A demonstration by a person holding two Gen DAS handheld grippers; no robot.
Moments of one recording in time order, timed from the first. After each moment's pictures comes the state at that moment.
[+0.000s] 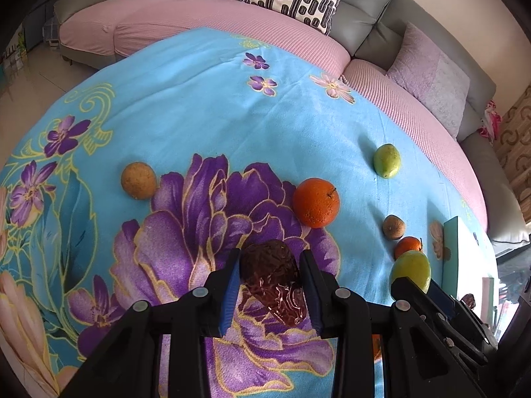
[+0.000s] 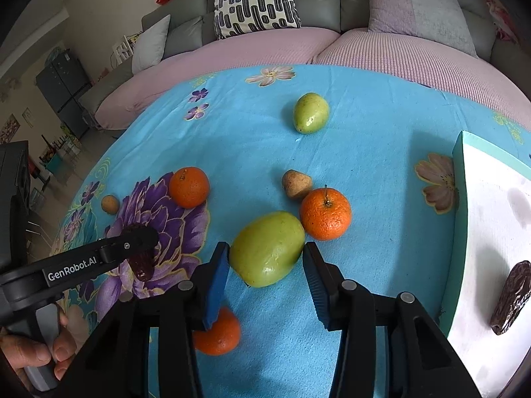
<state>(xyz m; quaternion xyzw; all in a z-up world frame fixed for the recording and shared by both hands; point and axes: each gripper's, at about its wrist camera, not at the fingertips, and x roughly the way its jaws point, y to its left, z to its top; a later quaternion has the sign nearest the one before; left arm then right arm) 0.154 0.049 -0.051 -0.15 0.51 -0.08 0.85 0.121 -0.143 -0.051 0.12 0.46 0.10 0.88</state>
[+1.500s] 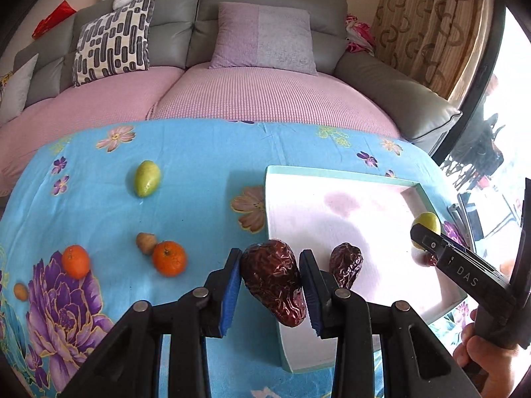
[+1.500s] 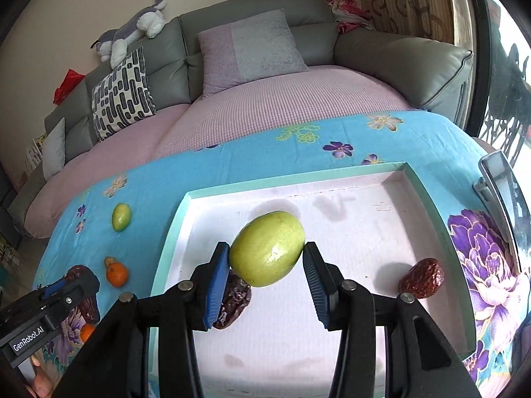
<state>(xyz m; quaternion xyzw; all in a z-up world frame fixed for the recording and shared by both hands) 0.095 -0.177 0.009 0.05 0.43 -0.30 0.85 0.010 -0.365 -0.009 0.22 0.37 -0.18 0.88</state>
